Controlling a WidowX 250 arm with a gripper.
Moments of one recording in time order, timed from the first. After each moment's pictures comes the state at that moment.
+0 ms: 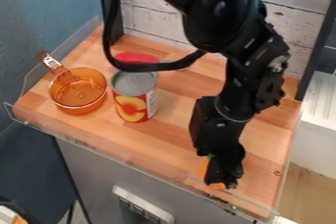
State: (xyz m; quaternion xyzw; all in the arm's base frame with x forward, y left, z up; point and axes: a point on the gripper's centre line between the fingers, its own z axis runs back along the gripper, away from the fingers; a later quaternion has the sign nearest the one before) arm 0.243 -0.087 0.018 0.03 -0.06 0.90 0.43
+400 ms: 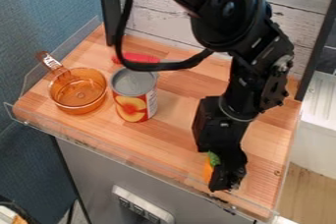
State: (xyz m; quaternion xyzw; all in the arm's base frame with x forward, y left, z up) arm 0.242 -0.087 0.017 0.05 -0.06 0.90 0.44
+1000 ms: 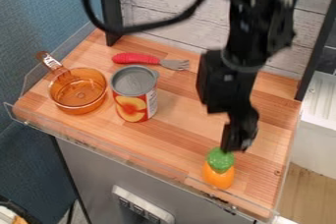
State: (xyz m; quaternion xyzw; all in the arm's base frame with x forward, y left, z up) arm 0.261 -0.086 0.082 -0.02 -0.04 0.90 0.43
